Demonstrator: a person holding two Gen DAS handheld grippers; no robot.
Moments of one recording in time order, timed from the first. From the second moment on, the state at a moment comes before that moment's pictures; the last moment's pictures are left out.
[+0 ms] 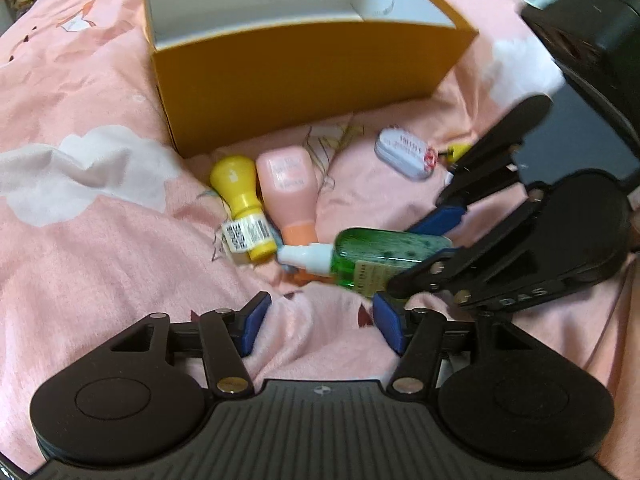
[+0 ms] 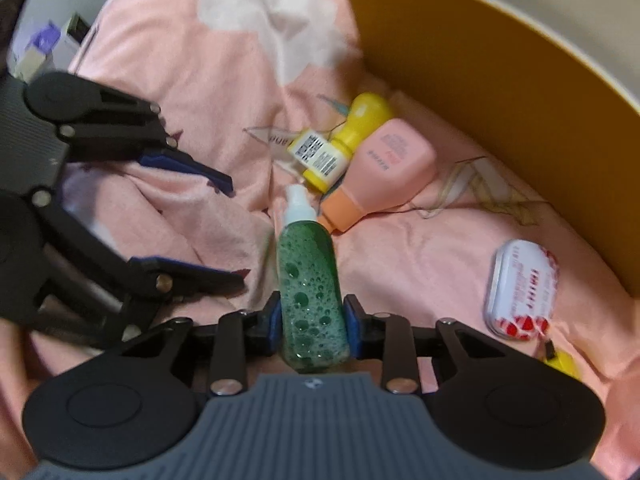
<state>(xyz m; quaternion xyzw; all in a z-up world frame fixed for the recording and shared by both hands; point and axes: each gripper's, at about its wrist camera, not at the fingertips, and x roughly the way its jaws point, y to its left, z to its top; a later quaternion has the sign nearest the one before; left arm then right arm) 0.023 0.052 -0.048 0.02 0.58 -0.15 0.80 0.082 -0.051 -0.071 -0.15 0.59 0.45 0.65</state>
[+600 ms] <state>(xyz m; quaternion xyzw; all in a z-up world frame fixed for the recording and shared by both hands) 0.087 0.034 -0.070 0.00 0.55 -0.12 0.82 0.128 -0.099 -0.060 -0.06 0.59 0.33 0.73</state>
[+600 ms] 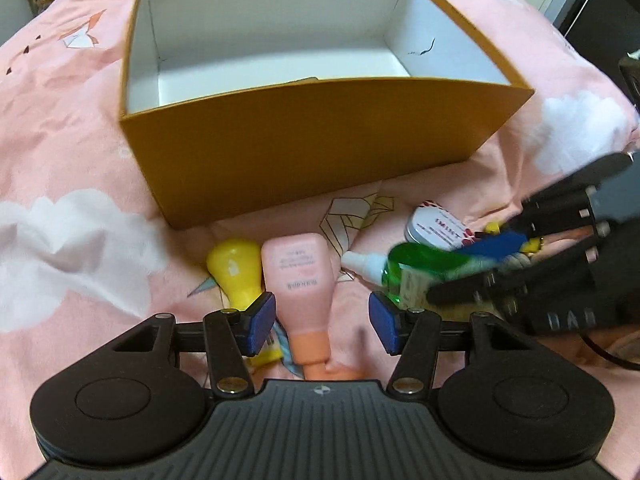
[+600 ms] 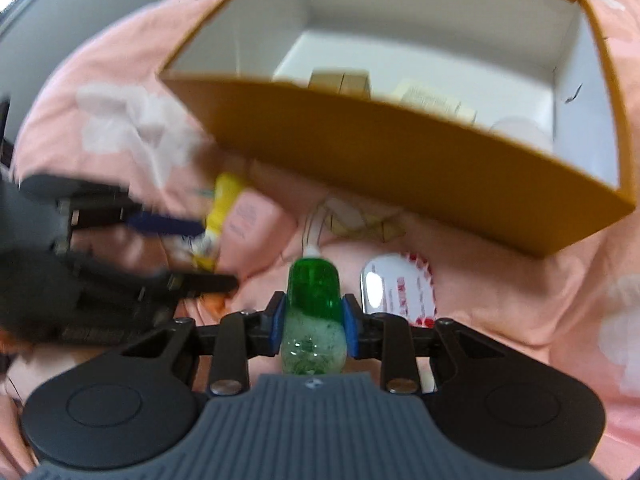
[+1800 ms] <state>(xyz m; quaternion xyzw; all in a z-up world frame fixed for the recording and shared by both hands) 0.084 0.040 -0.077 -0.02 0.53 -0.08 0.84 0.125 -0.107 -0.074 -0.04 0.60 0.34 0.73</state>
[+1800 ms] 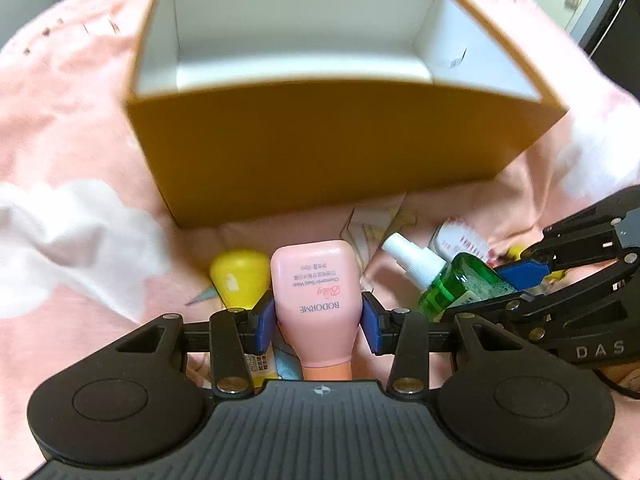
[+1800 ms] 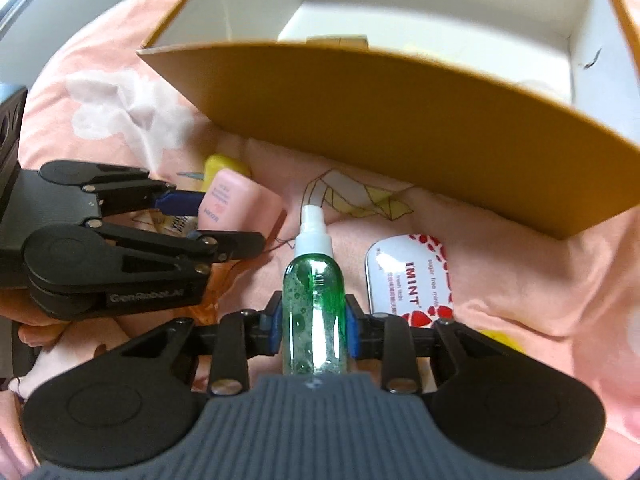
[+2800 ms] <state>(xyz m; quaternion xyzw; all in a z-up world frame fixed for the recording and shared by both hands) 0.185 0.063 0.038 -0.07 0.42 -0.07 0.90 0.231 -0.119 0.042 0.06 0.45 0.32 0.83</state>
